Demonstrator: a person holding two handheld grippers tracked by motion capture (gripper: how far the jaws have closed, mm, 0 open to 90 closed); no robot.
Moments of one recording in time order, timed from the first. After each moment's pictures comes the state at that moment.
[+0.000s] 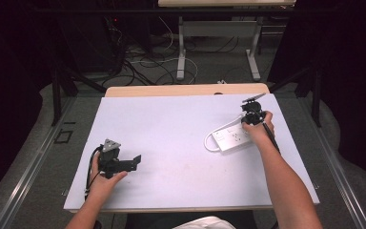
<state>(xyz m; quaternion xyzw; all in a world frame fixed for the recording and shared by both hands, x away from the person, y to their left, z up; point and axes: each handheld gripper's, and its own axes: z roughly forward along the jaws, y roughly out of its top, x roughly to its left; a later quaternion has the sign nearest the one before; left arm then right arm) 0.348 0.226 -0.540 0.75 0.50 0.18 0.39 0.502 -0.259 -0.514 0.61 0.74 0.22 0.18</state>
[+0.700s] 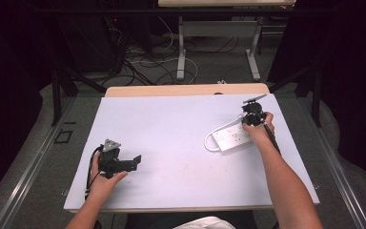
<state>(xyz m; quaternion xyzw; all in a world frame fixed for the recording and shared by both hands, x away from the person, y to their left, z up) 0.349 0.225 -0.541 0.75 0.51 0.18 0.39 0.501 -0.261 -0.517 0.60 0.74 0.23 0.18</state>
